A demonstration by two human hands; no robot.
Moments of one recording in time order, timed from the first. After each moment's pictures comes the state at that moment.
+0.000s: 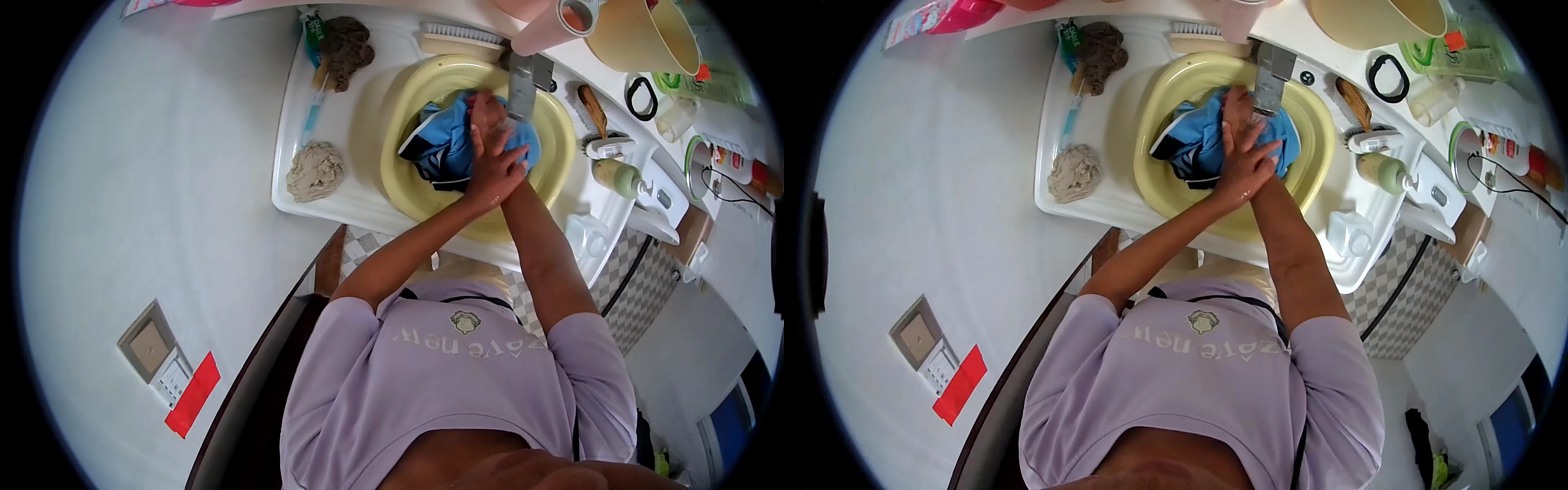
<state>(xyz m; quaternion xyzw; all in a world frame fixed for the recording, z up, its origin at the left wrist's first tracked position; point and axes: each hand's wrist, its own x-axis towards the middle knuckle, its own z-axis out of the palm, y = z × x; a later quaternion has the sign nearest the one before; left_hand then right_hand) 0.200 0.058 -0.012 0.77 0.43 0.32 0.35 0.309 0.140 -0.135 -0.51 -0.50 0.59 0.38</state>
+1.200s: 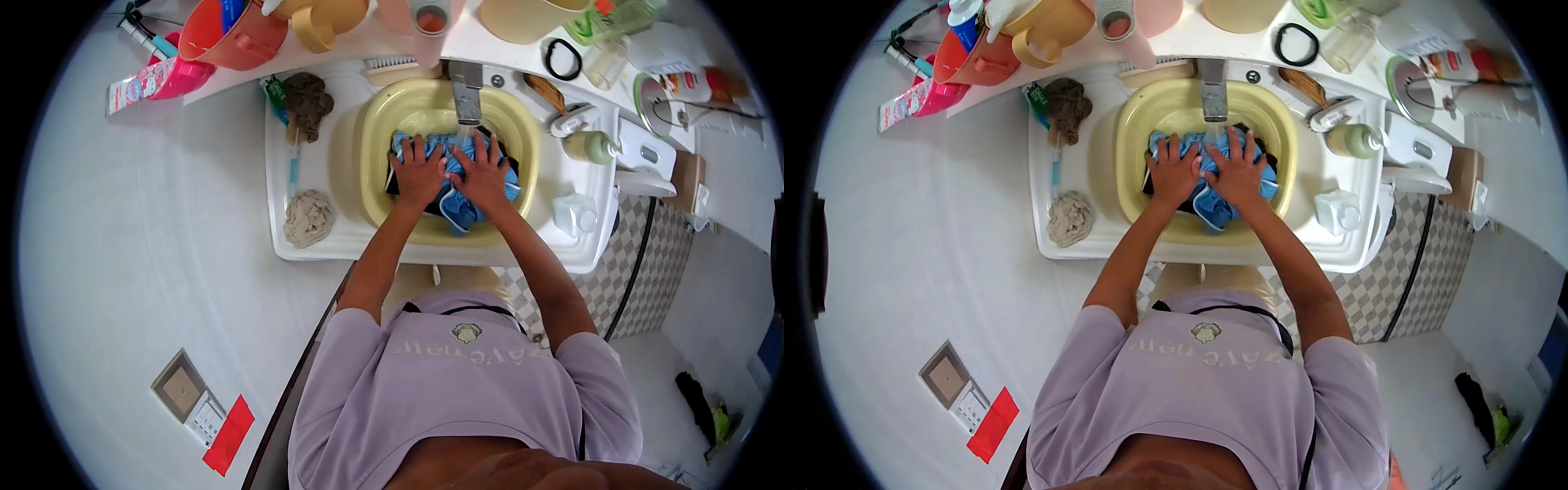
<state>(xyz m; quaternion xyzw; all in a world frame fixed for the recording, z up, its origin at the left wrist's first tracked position) 0.138 0.088 -0.069 0.87 0.46 0.14 0.03 0.276 0.031 0.002 -0.77 -0.63 0.06 0.08</state>
